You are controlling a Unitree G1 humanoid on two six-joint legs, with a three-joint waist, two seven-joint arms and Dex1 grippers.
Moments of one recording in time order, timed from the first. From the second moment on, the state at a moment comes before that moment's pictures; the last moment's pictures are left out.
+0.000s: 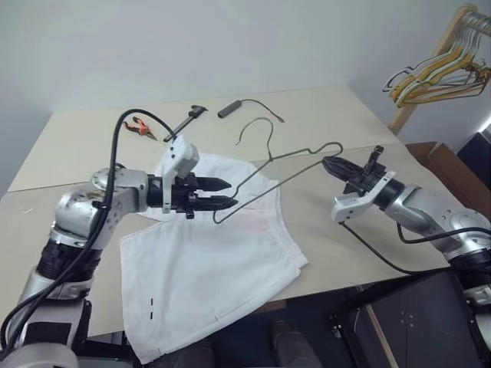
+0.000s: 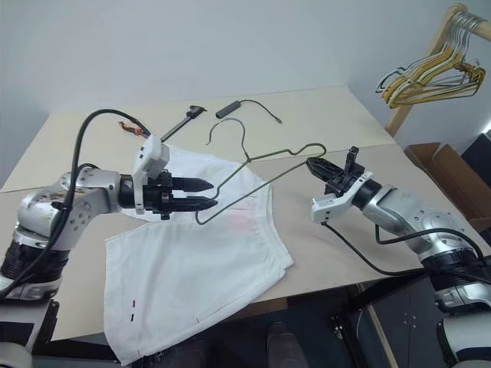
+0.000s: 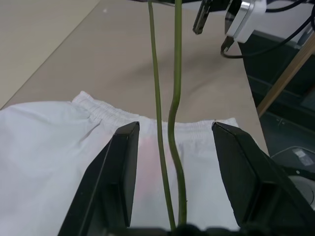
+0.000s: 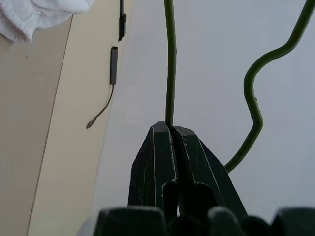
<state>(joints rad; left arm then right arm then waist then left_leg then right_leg) -0.65 0.75 -0.15 -0.13 -0.60 0.77 -1.03 -0.57 -0.93 0.26 0.26 -0.82 -0.64 -0.03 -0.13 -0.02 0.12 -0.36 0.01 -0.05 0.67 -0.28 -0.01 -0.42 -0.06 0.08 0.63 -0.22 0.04</state>
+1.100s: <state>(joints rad) -0.65 0.76 -0.22 -0.10 -0.38 0.73 -1.03 -0.51 -1.00 0.22 0.14 -0.51 -0.72 0.27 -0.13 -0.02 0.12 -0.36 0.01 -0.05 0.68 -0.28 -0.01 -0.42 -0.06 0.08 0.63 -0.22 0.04</state>
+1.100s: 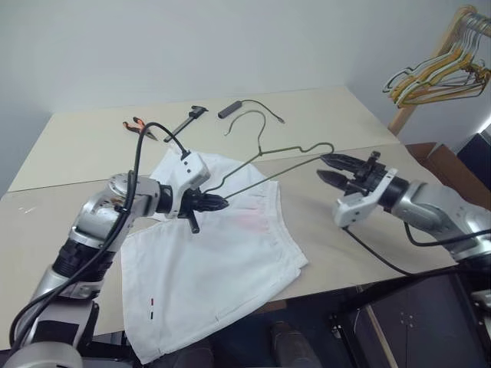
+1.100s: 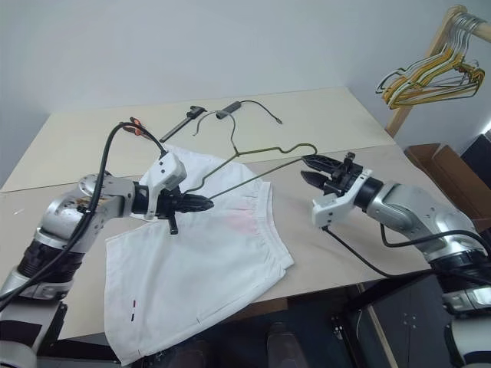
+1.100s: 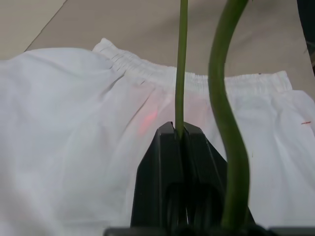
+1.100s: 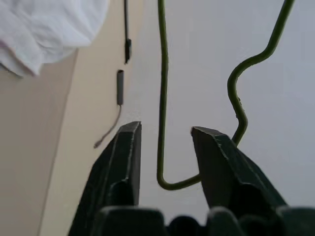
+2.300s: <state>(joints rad) -0.59 0.82 -0.29 -0.19 -0.20 0.59 -1.13 -0.94 -0.88 0.52 -0.01 0.01 0.55 1.34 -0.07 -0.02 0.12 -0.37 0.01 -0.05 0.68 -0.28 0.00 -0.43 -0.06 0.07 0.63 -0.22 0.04</state>
